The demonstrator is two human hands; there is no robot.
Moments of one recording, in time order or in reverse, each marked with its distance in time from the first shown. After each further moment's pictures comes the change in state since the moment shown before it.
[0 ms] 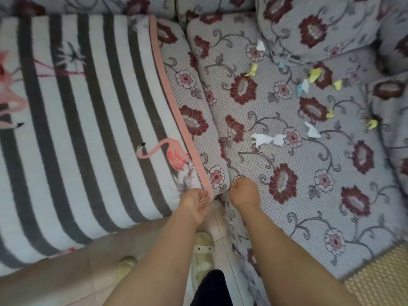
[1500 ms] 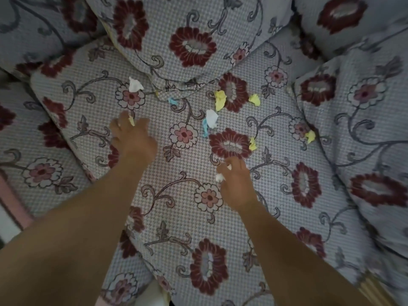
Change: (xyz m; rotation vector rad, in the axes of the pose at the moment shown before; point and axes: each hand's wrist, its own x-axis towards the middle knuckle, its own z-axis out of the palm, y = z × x) left_hand 0.111 0.184 0.389 1.741 0.537 1.019; right_hand 0.280 0.122 -0.206 -0.073 0.227 -0.387
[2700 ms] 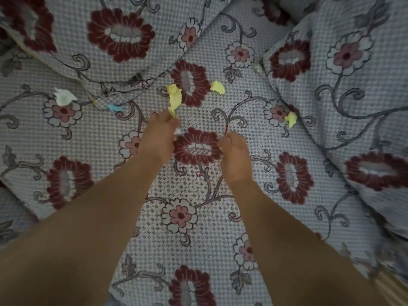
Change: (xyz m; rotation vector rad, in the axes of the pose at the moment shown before) left_hand 0.013 0.127 0.079 0.114 -0.067 0.668; right_hand 0.062 0.080 0.000 0.103 0.286 0.215
